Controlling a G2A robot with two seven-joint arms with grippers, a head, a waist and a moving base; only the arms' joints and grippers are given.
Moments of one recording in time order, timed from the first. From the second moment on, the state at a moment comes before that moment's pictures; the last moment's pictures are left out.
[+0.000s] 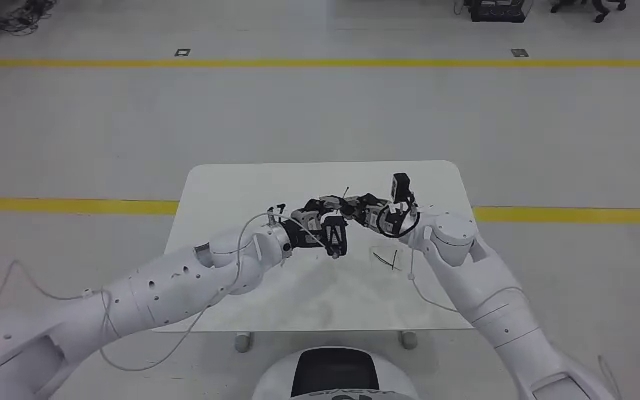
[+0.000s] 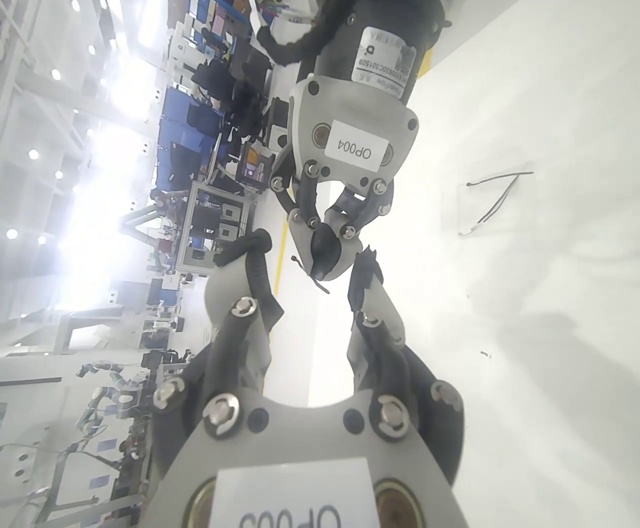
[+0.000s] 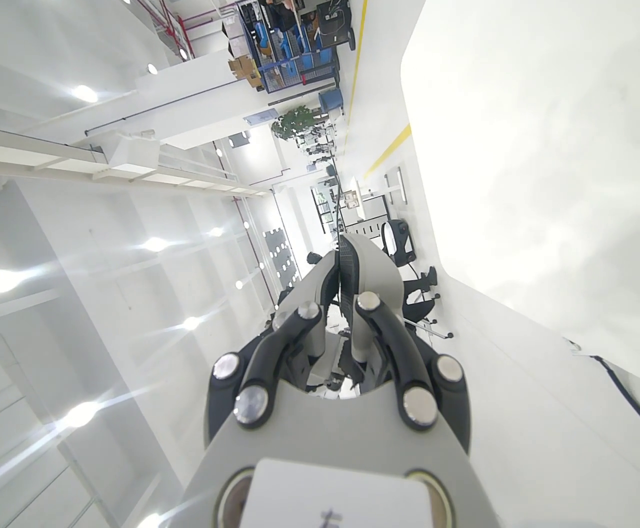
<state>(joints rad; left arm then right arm) 0.67 -0.81 -0.17 -1.75 1.57 0.01 -0.09 -1.21 -1.21 1.08 -1.40 0.55 0.28 0.59</state>
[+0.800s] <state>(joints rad) 0.66 -0.81 -0.17 -1.77 1.57 -0.05 -0.14 -1.24 -1.20 1.10 -1.44 0.54 0.27 0.58</state>
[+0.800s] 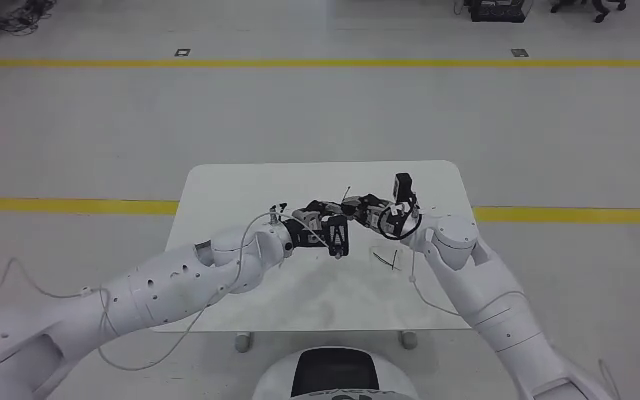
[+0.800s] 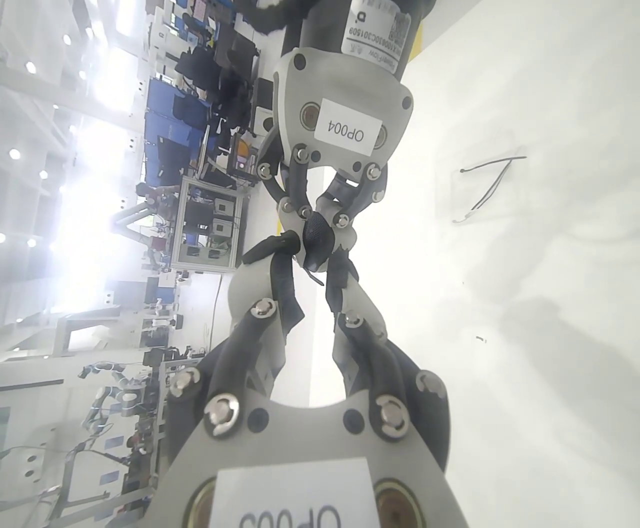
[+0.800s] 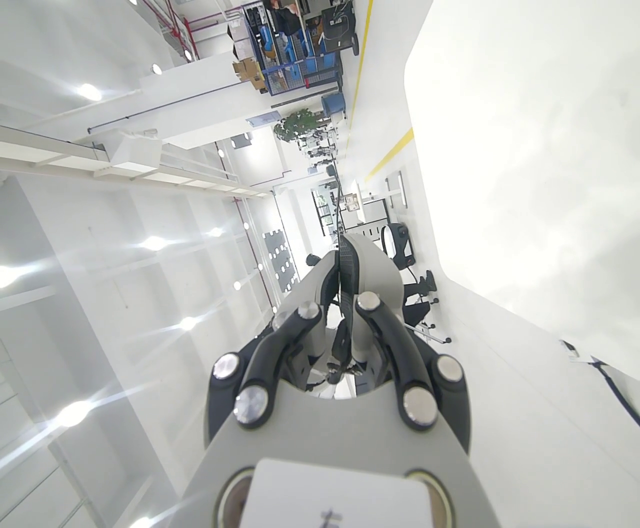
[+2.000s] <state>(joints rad) 0.65 -0.81 -0.17 -1.78 1.57 -0.06 -0.17 -1.25 -1.20 1.10 -1.46 0.54 0.27 0.61</state>
